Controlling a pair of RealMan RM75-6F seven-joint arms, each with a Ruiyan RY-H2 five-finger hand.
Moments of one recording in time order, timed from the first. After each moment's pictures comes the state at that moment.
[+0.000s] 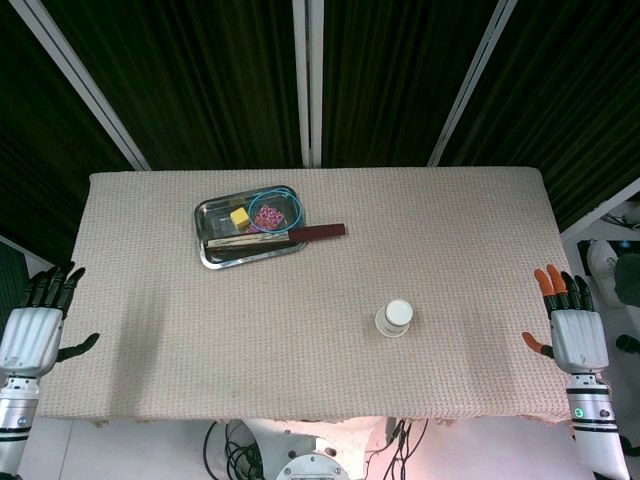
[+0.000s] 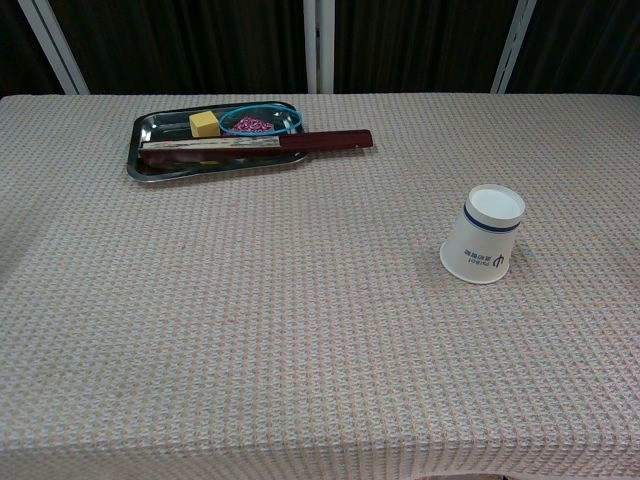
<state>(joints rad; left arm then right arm) -0.16 -1.14 -0.06 -1.58 1.48 1.46 0.07 0.16 -1.35 0.09 -1.33 -1.41 1.45 -0.09</state>
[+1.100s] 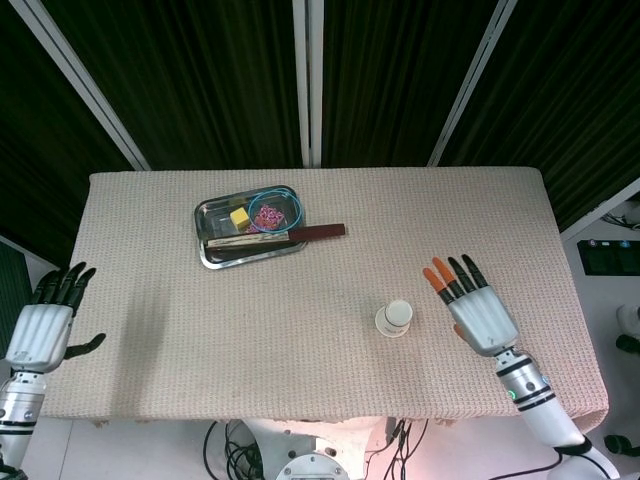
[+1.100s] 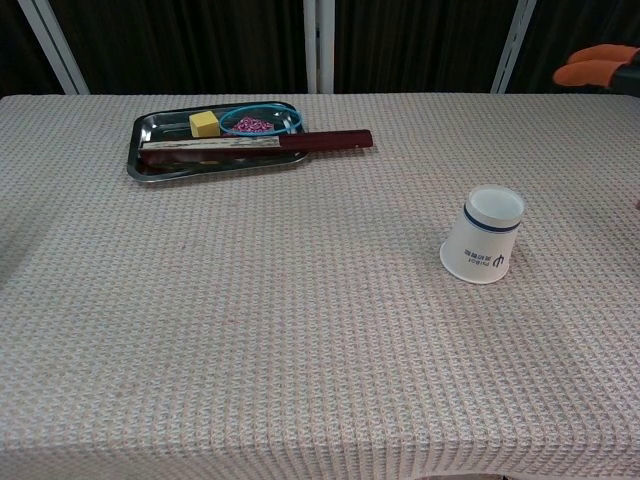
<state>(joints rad) -0.19 -1.13 -0.06 -1.59 1.46 1.40 0.08 0.39 -1.20 0.11 -1.78 -1.50 1.15 -0.64</state>
